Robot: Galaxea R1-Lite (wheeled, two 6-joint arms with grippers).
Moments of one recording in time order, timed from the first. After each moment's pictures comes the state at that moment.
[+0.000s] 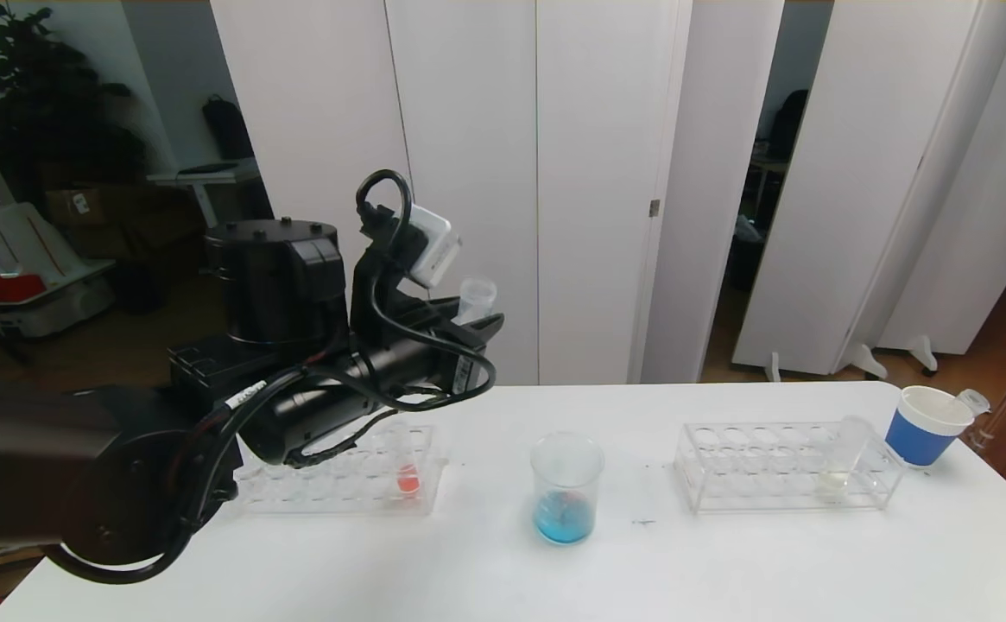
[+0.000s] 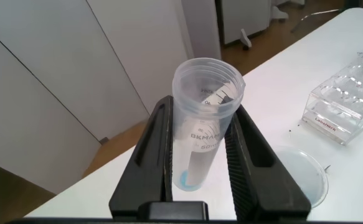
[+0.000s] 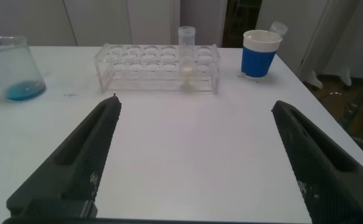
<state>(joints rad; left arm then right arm) -0.56 1.74 -0.94 -0.68 0.04 0.22 0.00 0.00 0.00 -0.01 -0.01 0.02</state>
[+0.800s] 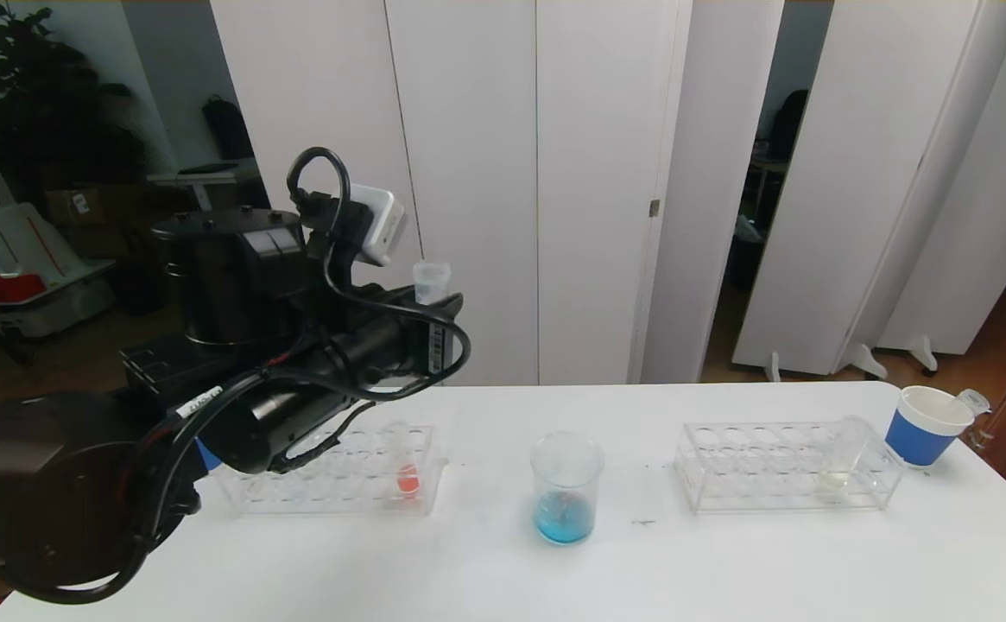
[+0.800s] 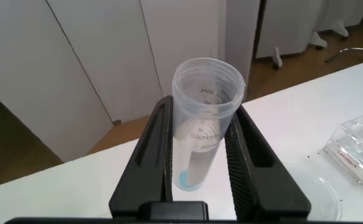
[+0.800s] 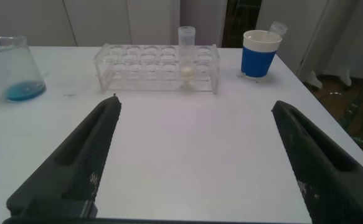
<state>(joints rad) -0.56 1.68 -0.91 -0.69 0.24 0.07 0.00 0.00 0.00 -0.01 -0.01 0.02</state>
